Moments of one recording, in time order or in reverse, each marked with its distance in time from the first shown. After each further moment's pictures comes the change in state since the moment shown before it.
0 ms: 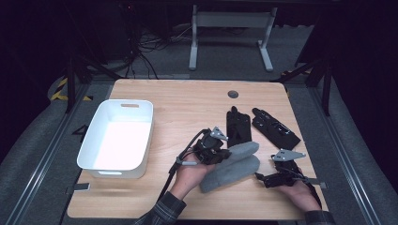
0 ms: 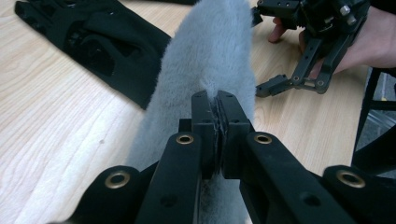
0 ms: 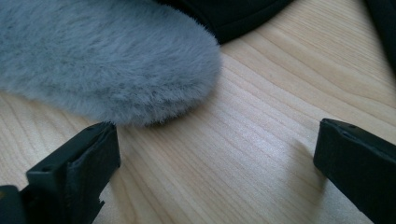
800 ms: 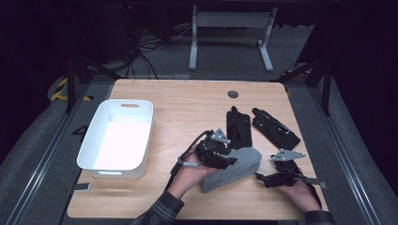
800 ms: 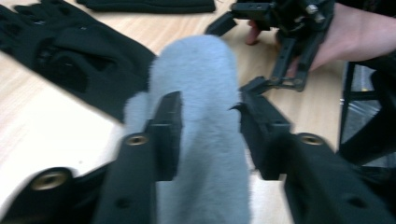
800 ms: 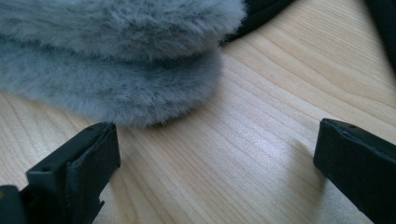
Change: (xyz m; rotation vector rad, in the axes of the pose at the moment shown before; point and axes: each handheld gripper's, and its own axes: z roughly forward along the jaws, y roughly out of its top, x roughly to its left) left arm 0.002 -0.001 0.001 -0.028 -0.062 0.075; right arm 0.000 0.000 0.000 0.000 0.002 -0.002
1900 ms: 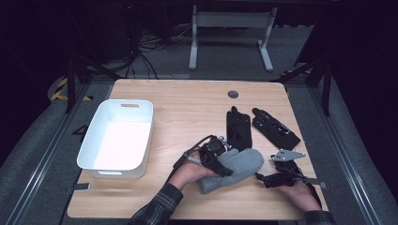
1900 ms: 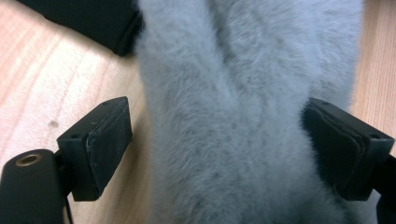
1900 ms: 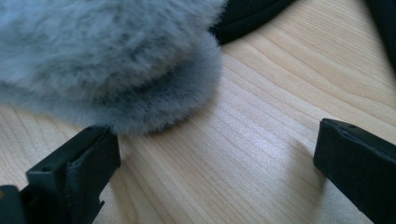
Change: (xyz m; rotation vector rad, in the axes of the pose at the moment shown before) left arm 0.036 -0.025 0.061 0.275 -0.075 -0.026; right arm 0.000 0.000 0.000 0.000 0.000 0.000
